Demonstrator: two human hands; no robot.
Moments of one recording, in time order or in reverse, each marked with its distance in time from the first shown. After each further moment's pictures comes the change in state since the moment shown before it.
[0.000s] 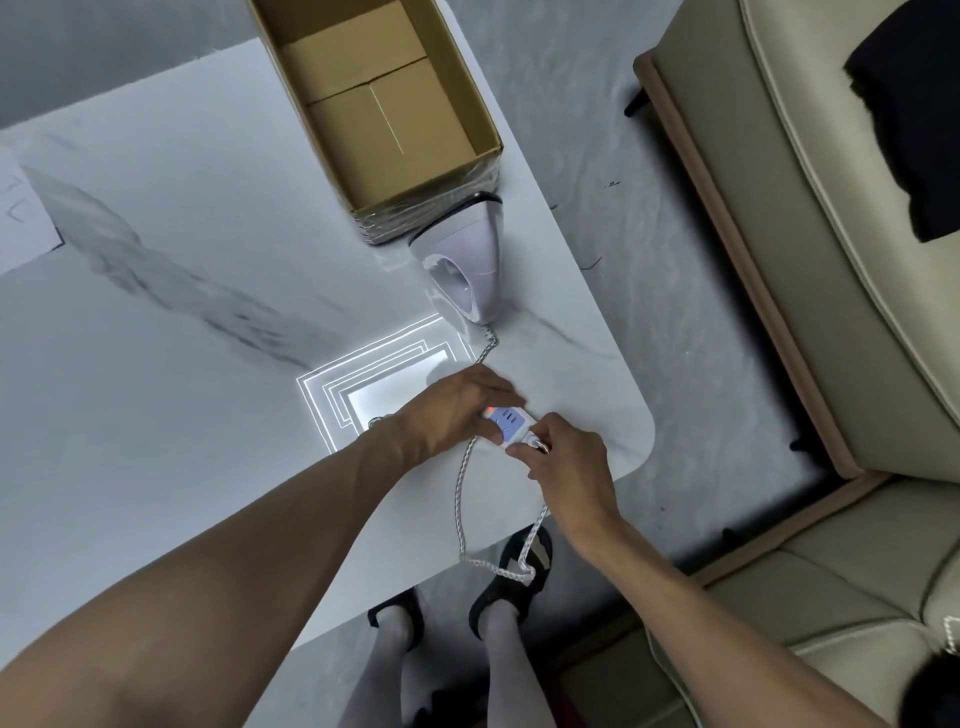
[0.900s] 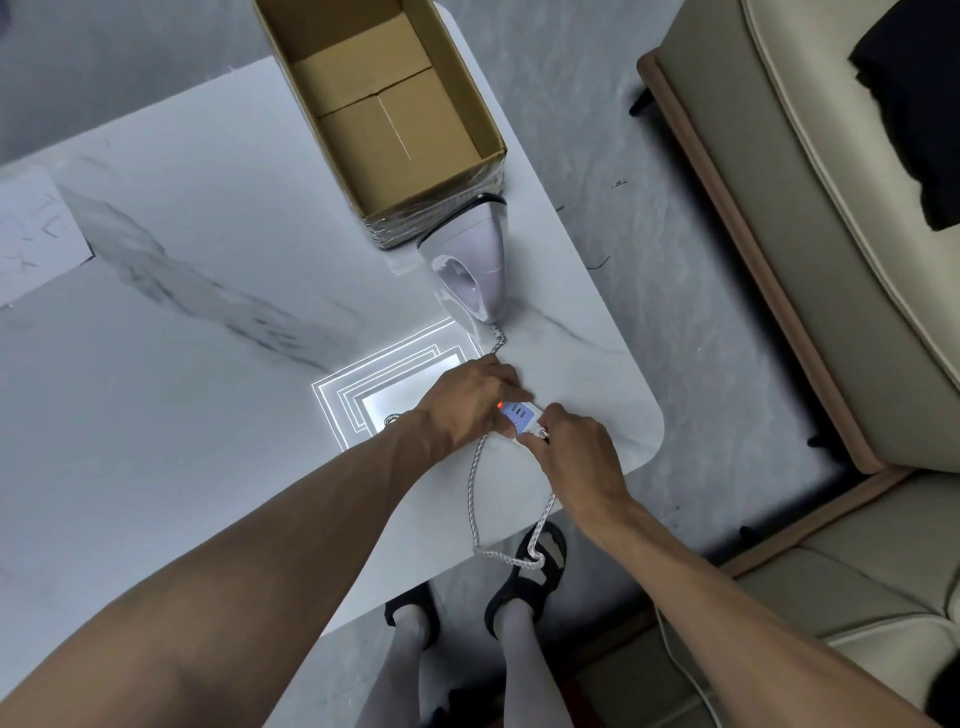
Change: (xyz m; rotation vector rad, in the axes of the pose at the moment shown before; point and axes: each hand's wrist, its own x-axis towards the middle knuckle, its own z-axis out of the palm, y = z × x) left_hand 0.004 0.016 -0.005 0.221 0.087 -0.031; right_hand 0.003 -0.009 -0.007 -0.401 0.019 -0.223
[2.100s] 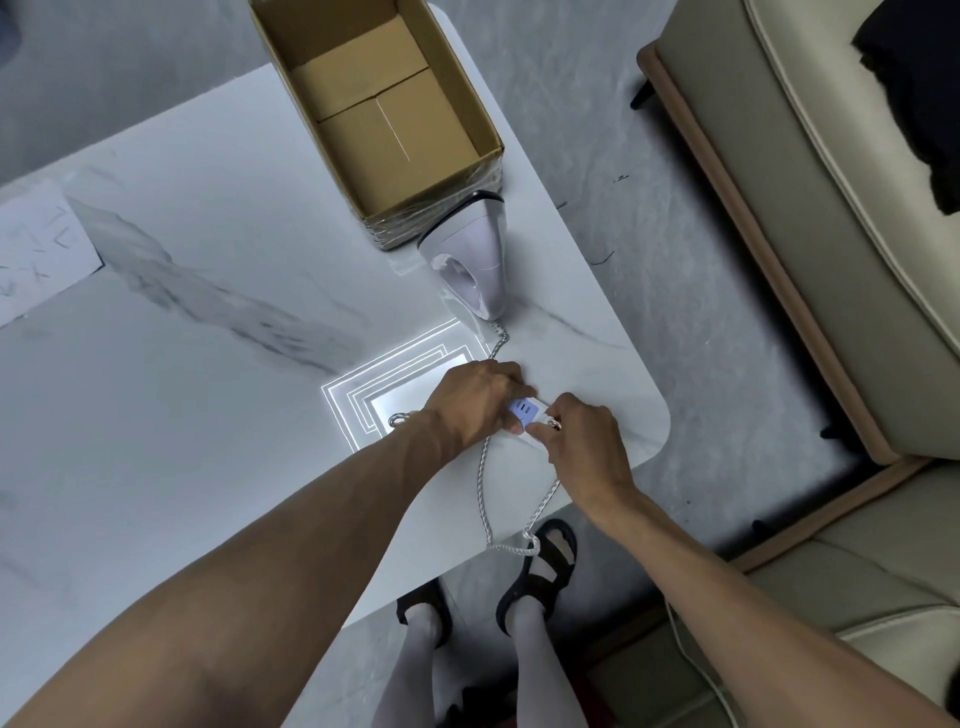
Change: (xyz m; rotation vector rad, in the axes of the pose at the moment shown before) left_hand 0.000 0.010 -0.006 0.089 -0.113 -0.081; right_hand 0.002 0.004 0.000 0.234 0.046 0.087
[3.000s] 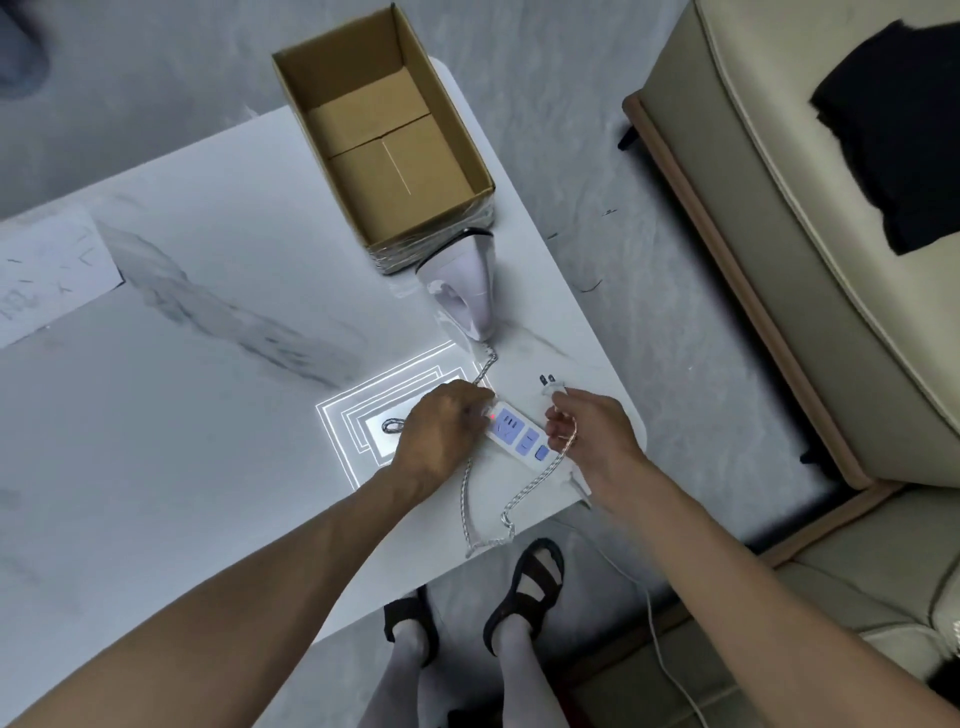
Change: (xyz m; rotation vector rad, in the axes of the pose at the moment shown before) left_hand -0.041 0.012 0.005 -0.365 0.400 -0.283; right_hand 0.009 -0.021 -0.056 1.165 -0.097 0.571
